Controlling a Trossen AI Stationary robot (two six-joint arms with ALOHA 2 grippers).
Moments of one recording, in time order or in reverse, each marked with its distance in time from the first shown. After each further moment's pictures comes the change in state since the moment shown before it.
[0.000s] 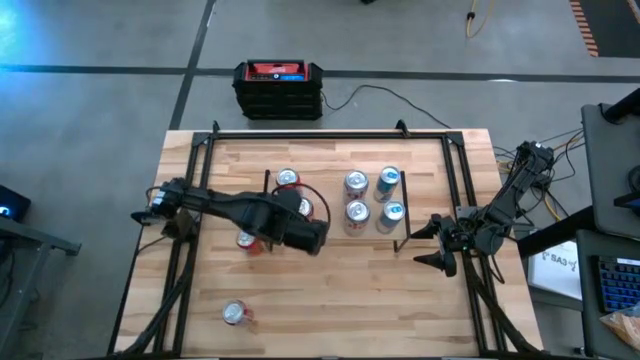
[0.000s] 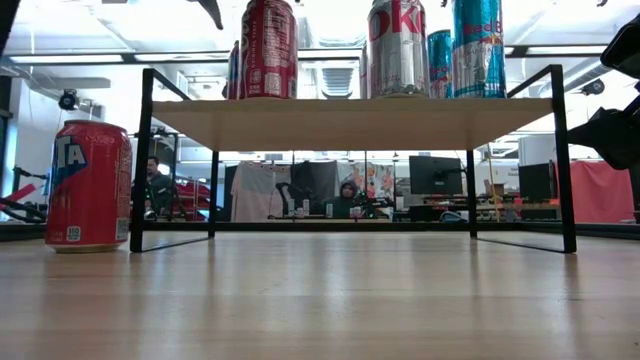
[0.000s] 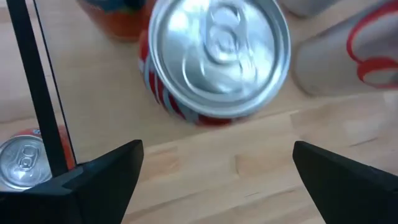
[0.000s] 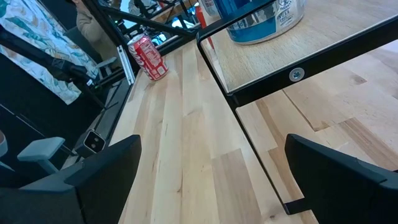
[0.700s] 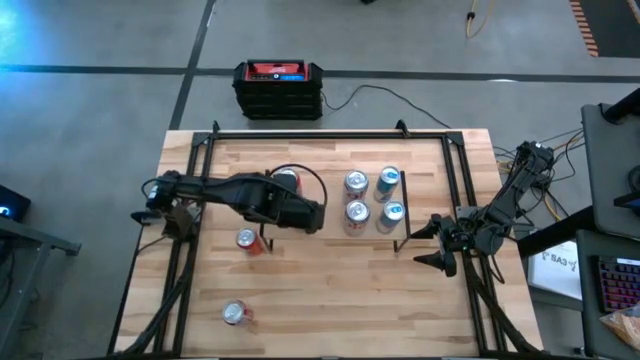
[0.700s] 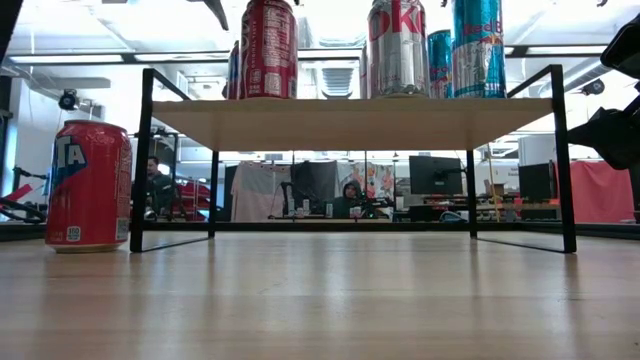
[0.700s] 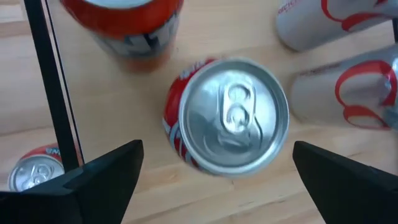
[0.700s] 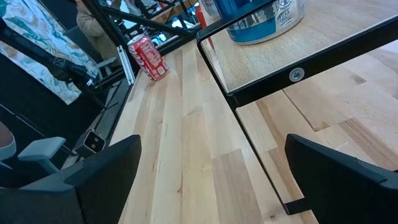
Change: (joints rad) left arm 0.088 -0.051 0.001 0.000 0.023 0.056; right arm 0.000 0.000 0.000 0.000 0.000 0.000
